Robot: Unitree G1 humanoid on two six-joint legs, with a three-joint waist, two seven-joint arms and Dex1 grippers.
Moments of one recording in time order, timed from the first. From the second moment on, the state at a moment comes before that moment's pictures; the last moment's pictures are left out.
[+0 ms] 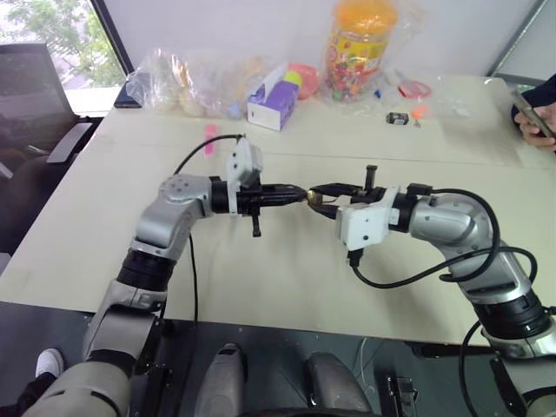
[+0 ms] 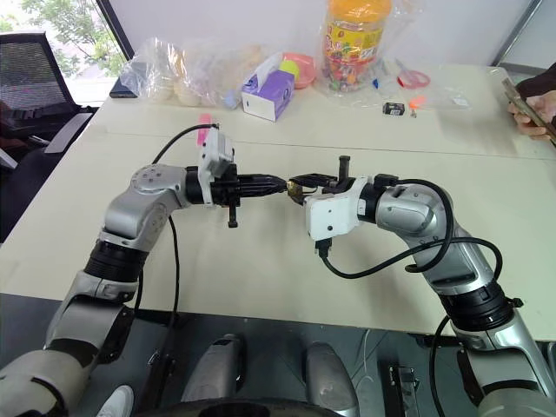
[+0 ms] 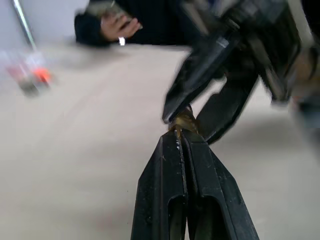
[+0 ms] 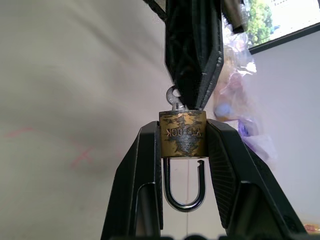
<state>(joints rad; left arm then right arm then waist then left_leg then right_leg) -0.76 0.39 -0.08 0.16 -0.58 0.72 -1.08 -0.48 -0.73 0.18 -0.31 -0.23 -0.11 0.89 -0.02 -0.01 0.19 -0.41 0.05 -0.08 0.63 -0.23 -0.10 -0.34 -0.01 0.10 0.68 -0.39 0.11</state>
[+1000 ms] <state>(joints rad) -0.76 0.36 -0.03 0.16 -0.71 0.93 -1.02 -0.51 -0.73 0.18 -0.30 -0.21 -0.12 0.89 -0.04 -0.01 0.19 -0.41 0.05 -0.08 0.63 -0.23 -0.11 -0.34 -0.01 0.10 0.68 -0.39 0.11</state>
